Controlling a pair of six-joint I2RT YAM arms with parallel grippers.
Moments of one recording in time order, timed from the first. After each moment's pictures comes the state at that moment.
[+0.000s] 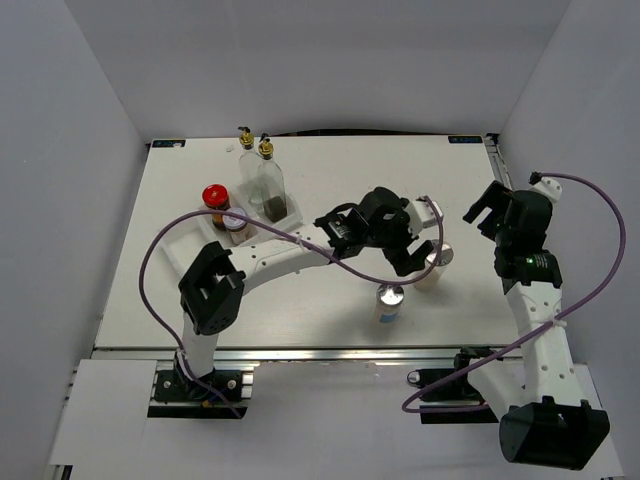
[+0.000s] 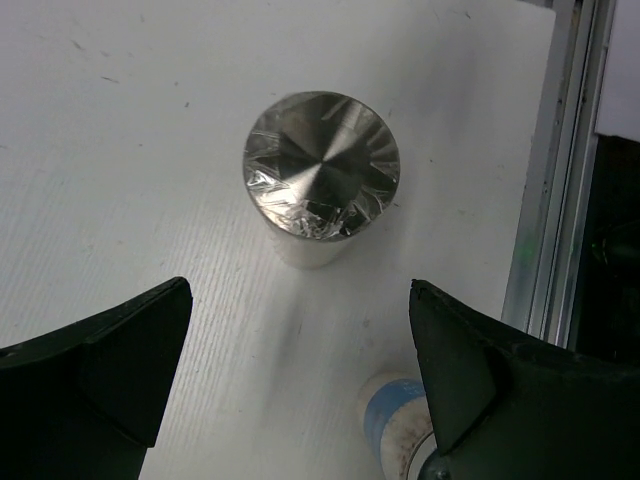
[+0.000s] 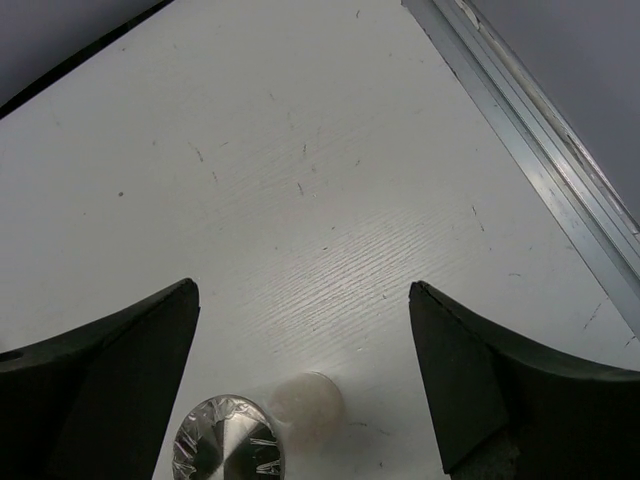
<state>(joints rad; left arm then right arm) -1.01 1.92 1.62 -0.19 0.28 0.10 -0.06 0.91 0.89 -0.42 0.17 0.39</state>
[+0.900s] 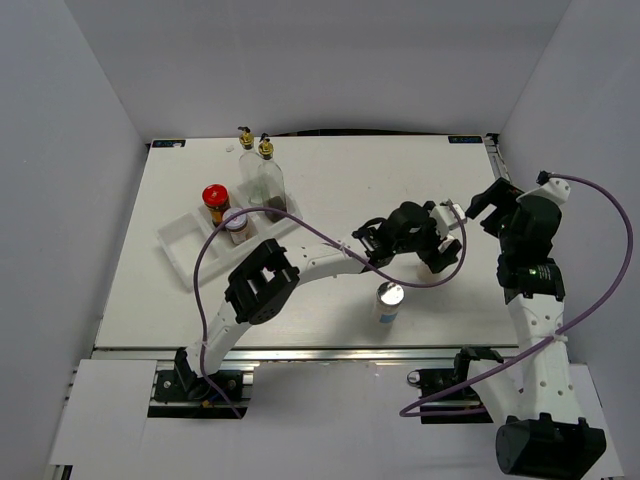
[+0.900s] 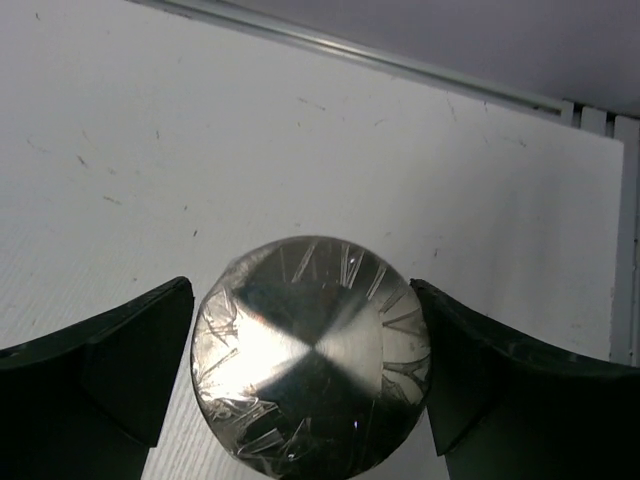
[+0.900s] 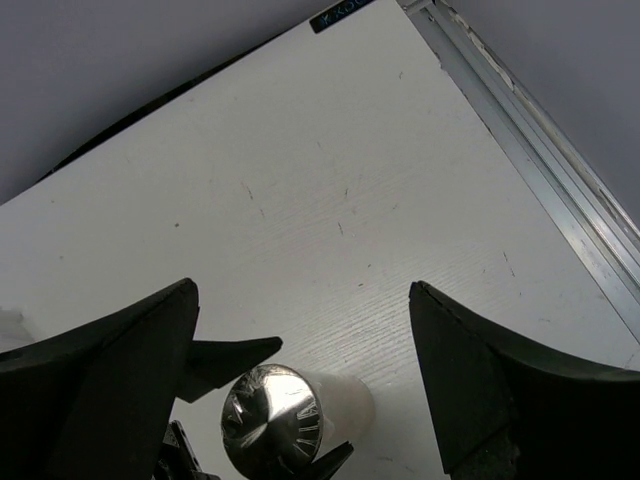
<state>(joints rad) -1.06 2.27 1.80 0.16 0.19 0.04 -0.07 0.84 0.87 -0.34 0.11 0.40</state>
